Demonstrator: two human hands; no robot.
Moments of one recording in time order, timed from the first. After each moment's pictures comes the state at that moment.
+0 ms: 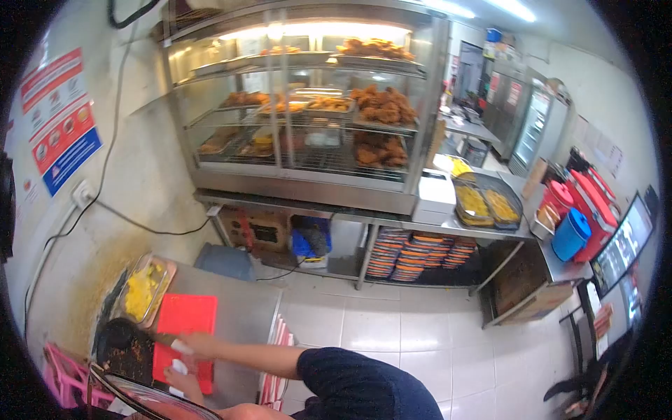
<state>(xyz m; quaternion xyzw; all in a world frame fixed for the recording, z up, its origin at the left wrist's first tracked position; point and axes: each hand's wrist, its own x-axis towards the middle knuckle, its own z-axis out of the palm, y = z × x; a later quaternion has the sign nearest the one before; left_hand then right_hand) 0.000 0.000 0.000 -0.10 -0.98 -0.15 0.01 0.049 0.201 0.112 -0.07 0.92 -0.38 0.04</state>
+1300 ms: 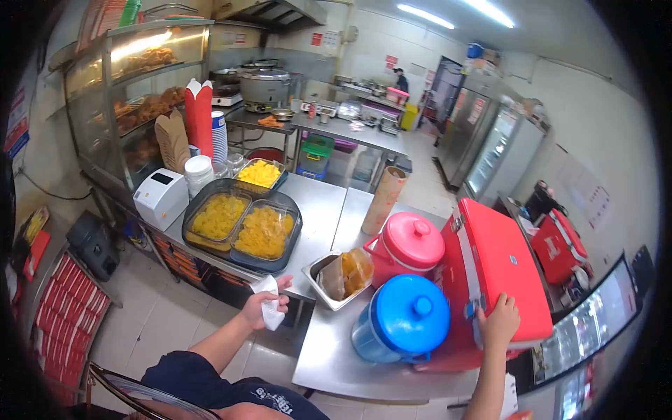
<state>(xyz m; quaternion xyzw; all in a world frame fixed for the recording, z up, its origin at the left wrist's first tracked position) 1.137 0.902 0.200 -0.18 -0.14 -0.64 -0.73 1.595 0.985 0.394 0.75 0.62 0.20 -0.11</state>
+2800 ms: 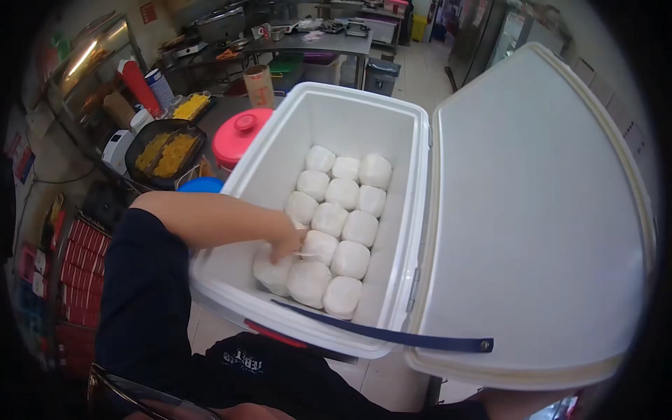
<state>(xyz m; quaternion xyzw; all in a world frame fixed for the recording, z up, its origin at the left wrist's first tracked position) 1.635 1.178 0.226 0.79 0.30 -0.51 0.18 2.142 1.132 0.541 0.10 0.79 -0.25 -0.55</state>
